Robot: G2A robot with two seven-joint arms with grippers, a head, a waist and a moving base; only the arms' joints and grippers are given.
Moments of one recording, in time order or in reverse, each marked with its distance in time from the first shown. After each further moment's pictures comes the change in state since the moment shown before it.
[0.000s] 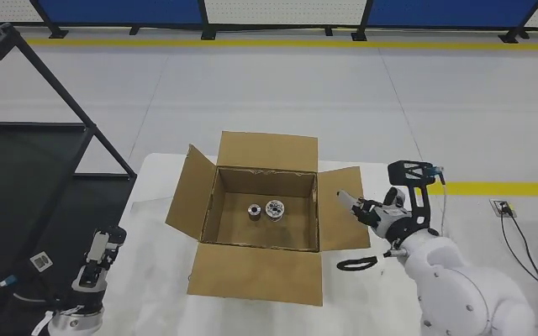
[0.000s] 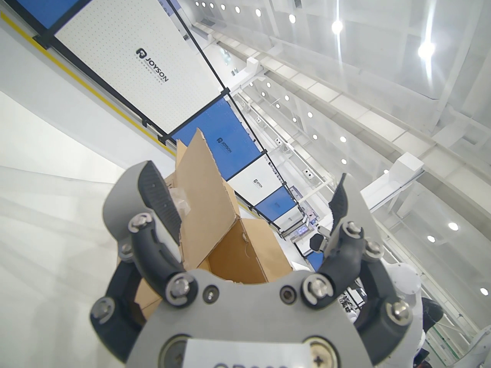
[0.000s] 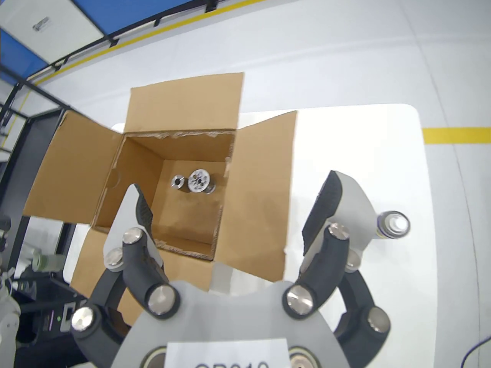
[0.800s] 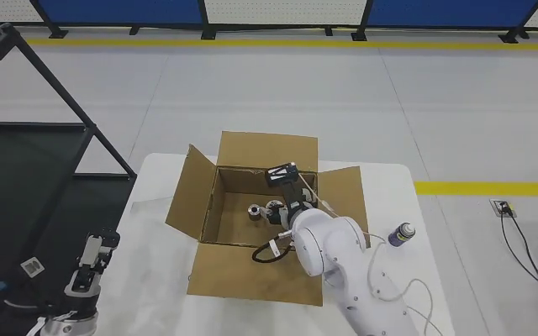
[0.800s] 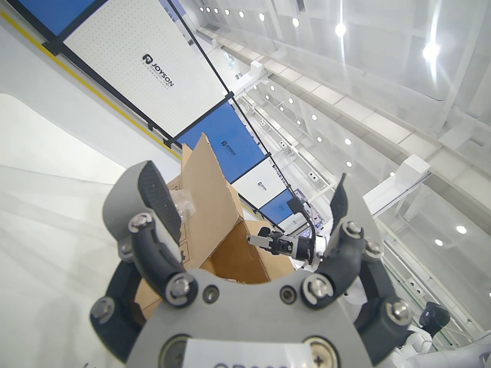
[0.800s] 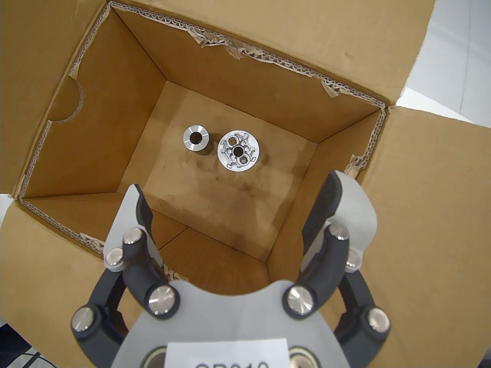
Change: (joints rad) left arm 0.031 -0.002 -0.026 -0.023 0.001 0.000 0.005; right arm 0.343 -0.065 -0.439 0.612 -0.134 0.069 -0.024
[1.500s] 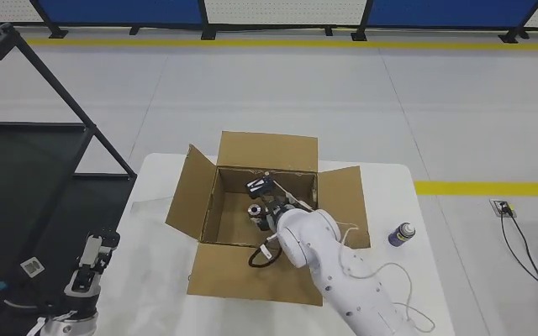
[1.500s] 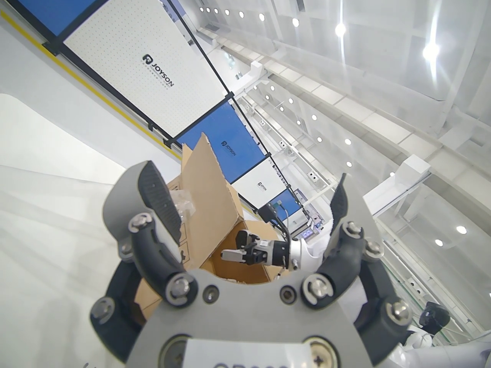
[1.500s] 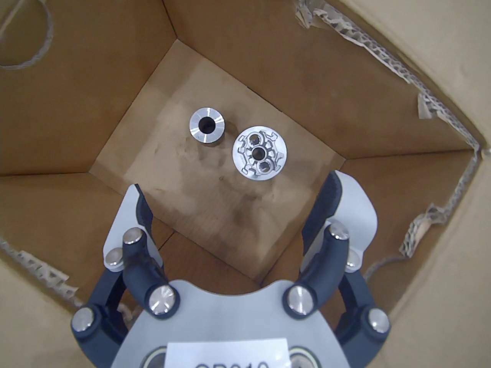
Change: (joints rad) left arm 0.000 0.000 0.000 0.000 0.000 0.000 0.000; right arm 0.128 -0.038 -0.102 0.338 0.033 -0.156 -0.112
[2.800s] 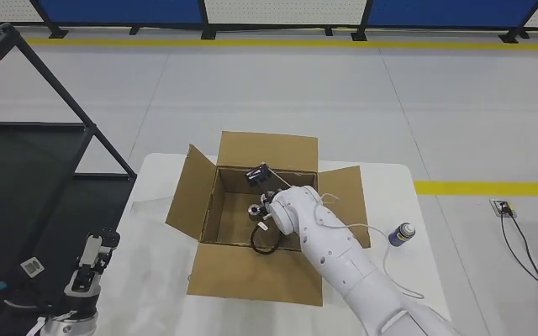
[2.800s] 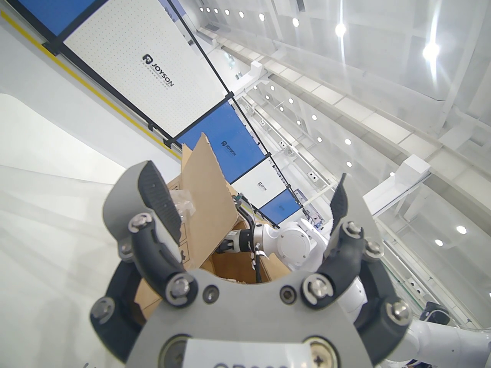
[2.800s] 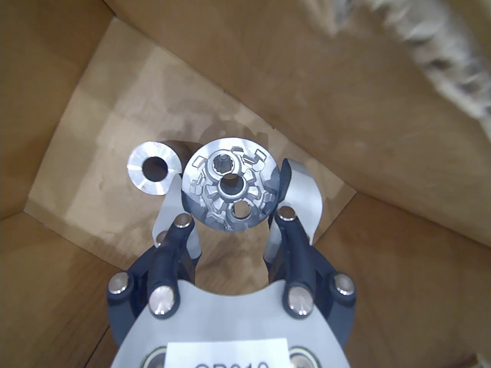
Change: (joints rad) left arm 0.000 0.000 0.000 0.000 0.000 0.000 0.000; right arm 0.271 -0.130 -0.059 0.570 0.148 -0.076 -0.178
